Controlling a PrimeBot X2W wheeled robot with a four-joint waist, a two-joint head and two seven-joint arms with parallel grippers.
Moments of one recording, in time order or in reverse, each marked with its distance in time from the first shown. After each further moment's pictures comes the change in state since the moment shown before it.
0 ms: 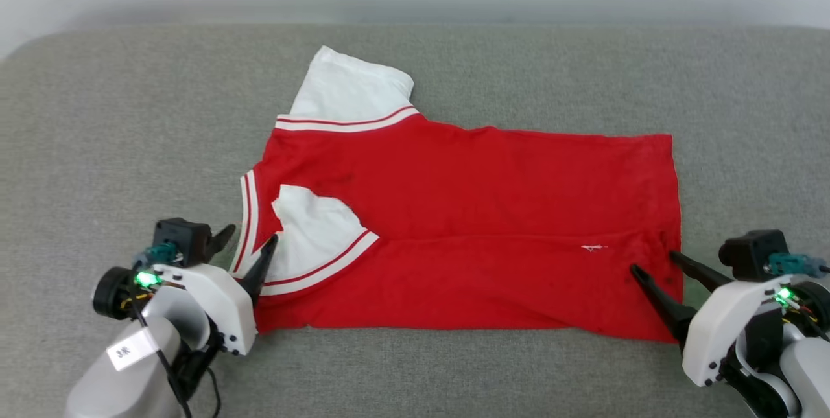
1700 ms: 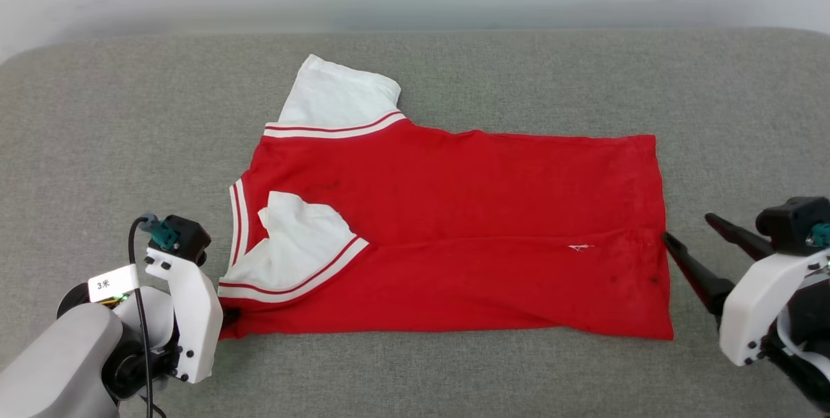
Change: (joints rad) left arm -0.002 0.254 -0.130 -0.282 -0.283 -0.020 0.761; right arm 0.053 -0.047 -0.134 -0.247 -0.085 0.000 0.136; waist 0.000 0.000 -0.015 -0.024
